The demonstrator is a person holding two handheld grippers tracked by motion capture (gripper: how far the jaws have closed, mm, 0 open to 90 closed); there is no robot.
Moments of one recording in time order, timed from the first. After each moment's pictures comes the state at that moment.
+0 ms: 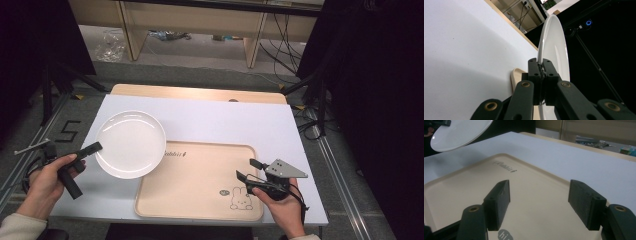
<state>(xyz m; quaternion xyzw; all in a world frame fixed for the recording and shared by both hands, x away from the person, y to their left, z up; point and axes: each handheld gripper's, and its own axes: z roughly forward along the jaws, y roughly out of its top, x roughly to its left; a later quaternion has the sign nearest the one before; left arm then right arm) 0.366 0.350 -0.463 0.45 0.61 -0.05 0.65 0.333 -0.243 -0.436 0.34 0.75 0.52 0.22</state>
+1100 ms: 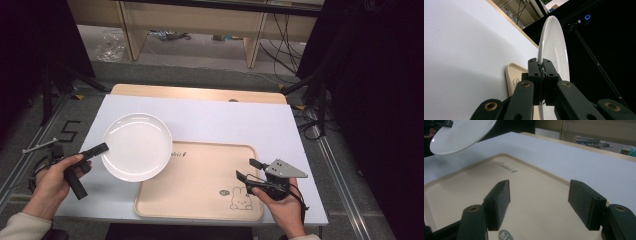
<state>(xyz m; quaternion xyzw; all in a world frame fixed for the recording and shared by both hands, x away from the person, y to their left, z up) 0.368 0.335 -0.461 0.46 0.60 -0.06 0.65 0.331 -0.241 -0.436 0.35 0.75 0.52 0.20</state>
